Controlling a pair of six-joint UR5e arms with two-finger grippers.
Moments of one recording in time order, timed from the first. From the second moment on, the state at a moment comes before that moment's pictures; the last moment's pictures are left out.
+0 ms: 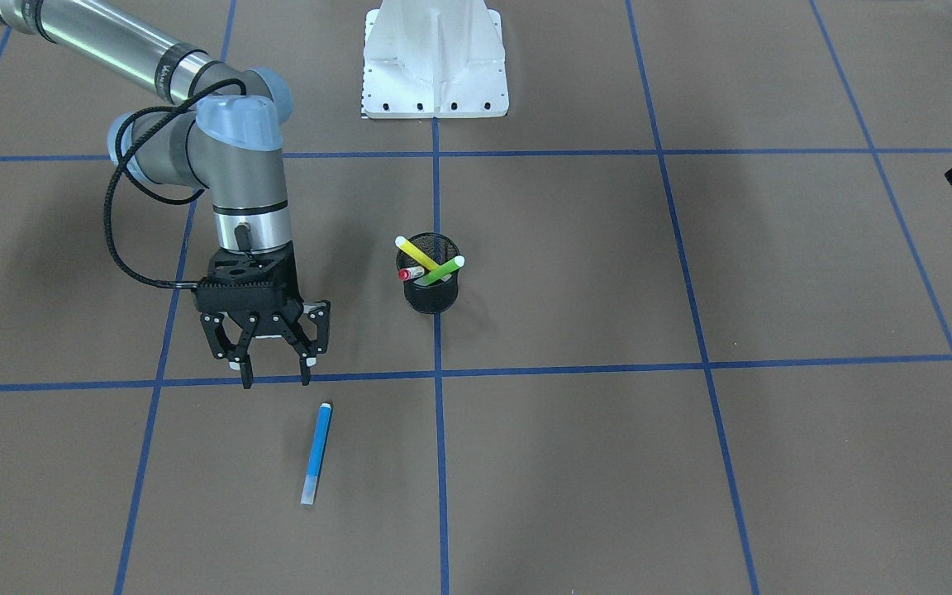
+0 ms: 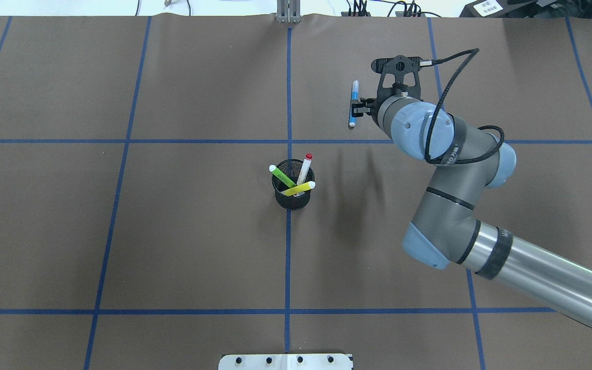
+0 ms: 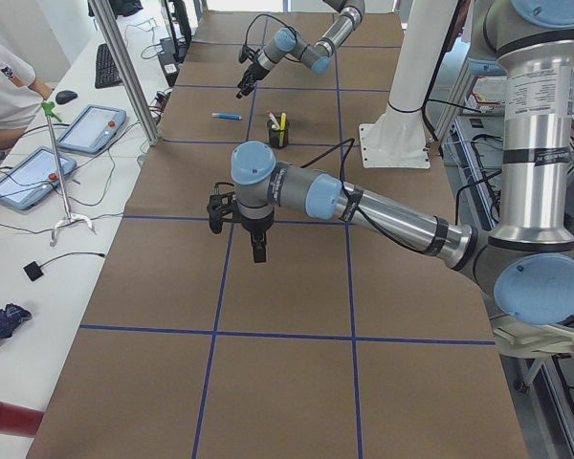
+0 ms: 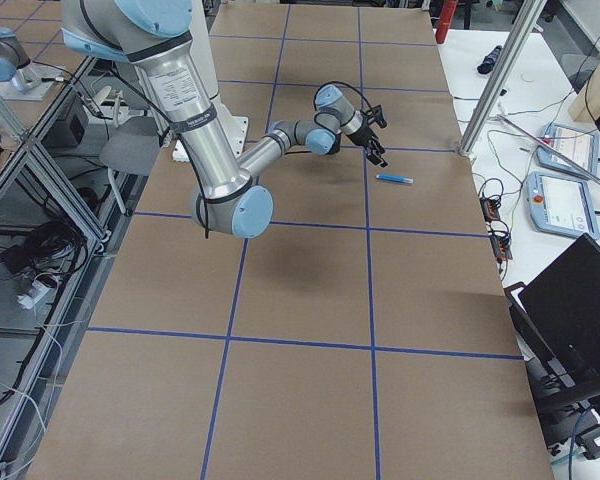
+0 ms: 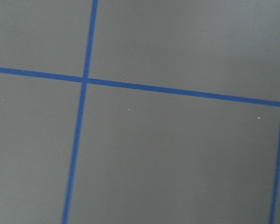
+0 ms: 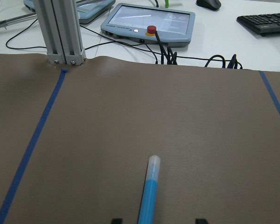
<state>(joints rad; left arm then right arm) -1.37 -1.57 -2.00 -1.49 -2.44 -0.57 0.64 -1.09 1.62 -1.13 1.34 1.08</state>
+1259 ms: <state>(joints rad) -0.83 -2.21 -1.76 -1.54 -2.44 -1.55 1.15 -1.48 1.72 -1.13 2.12 0.67</state>
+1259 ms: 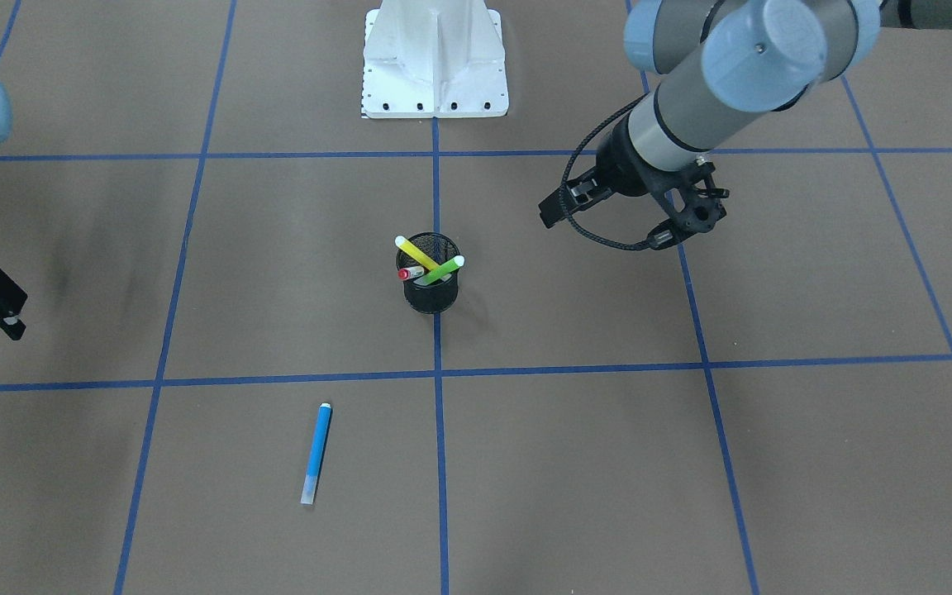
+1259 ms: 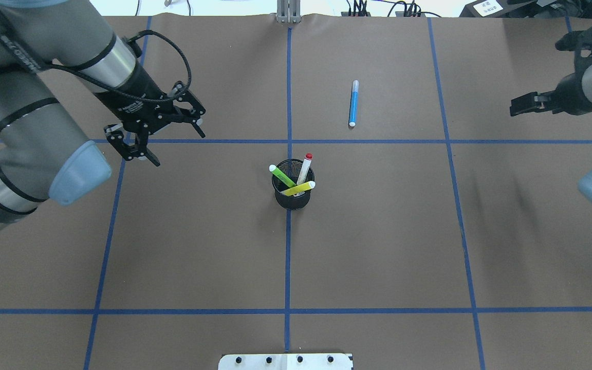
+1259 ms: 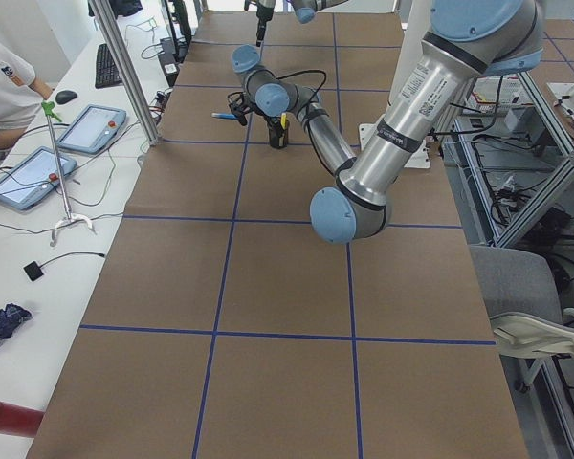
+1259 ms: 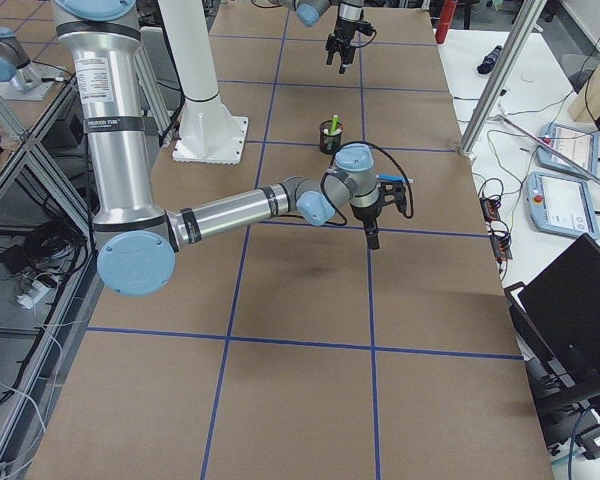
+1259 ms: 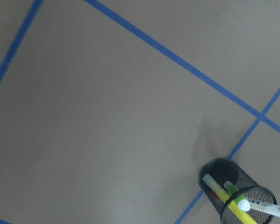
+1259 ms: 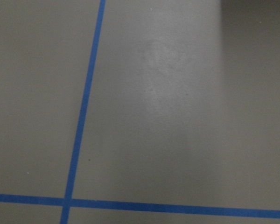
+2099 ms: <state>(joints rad) -0.79 -2.40 -1.52 -1.81 -2.42 -1.56 1.22 -1.53 1.71 -1.13 2.22 0.60</state>
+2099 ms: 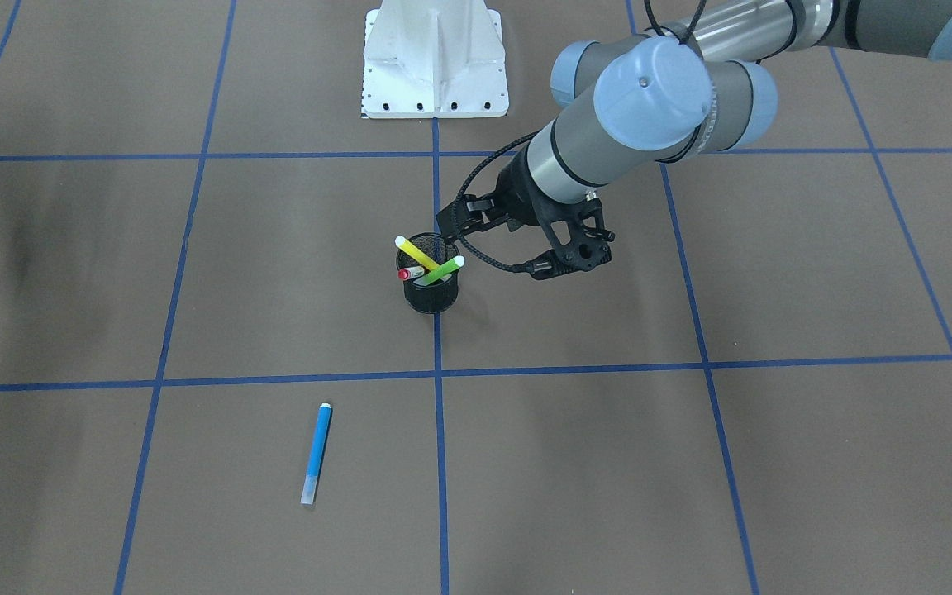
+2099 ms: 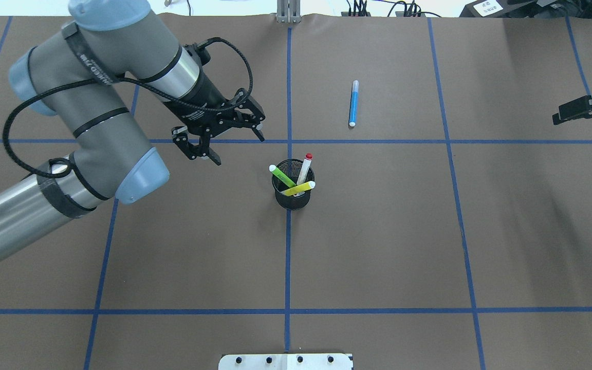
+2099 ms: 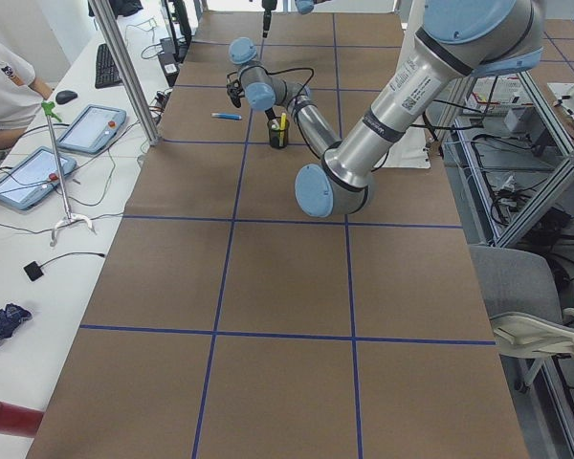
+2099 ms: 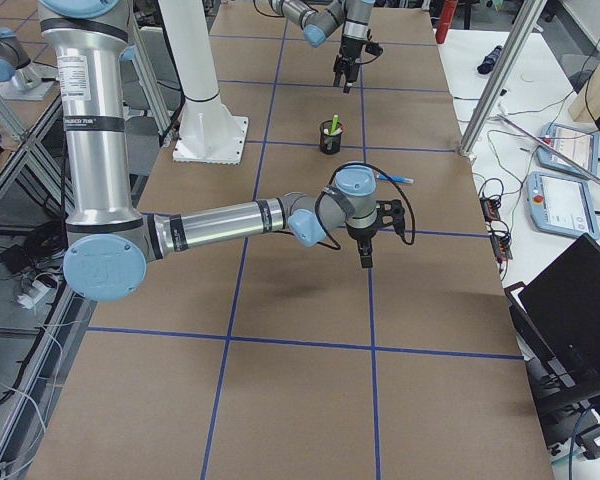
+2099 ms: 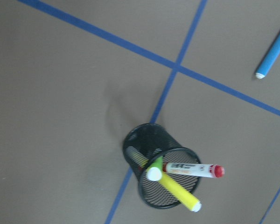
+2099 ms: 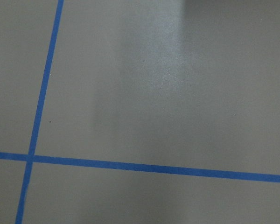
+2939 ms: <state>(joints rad) -0.70 -2.68 -1.29 -1.60 -2.20 -1.46 1.23 -1.56 1.71 -1.13 2.22 0.57</state>
